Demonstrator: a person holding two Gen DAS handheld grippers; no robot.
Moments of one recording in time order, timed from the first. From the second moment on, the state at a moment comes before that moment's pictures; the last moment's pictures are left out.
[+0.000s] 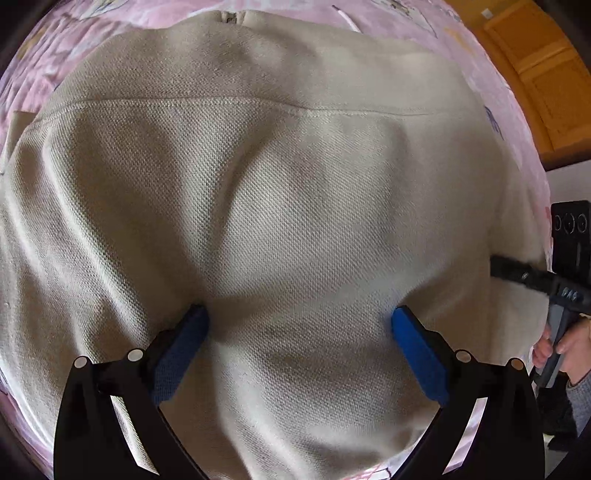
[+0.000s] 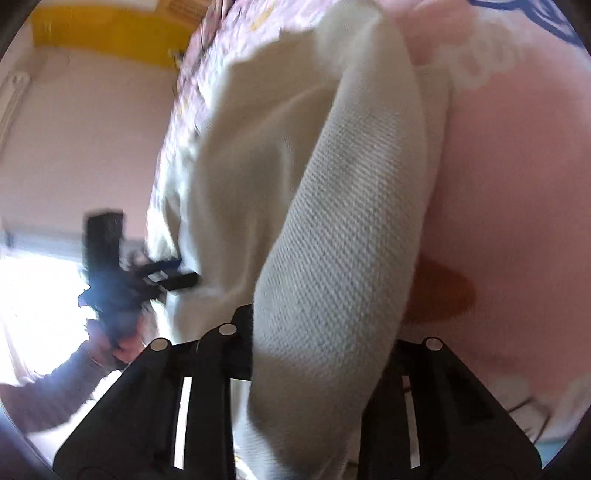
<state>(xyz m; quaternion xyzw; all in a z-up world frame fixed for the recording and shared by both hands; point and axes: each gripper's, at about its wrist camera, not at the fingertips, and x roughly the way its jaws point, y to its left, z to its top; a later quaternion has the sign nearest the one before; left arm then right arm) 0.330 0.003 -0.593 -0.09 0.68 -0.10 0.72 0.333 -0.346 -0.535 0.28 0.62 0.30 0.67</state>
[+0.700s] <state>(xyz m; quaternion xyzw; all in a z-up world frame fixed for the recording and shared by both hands) 0.301 0.073 -0.557 -0.20 0.67 -0.01 0.71 0.338 -0.146 -0.369 0.21 0.55 0.33 0.74</state>
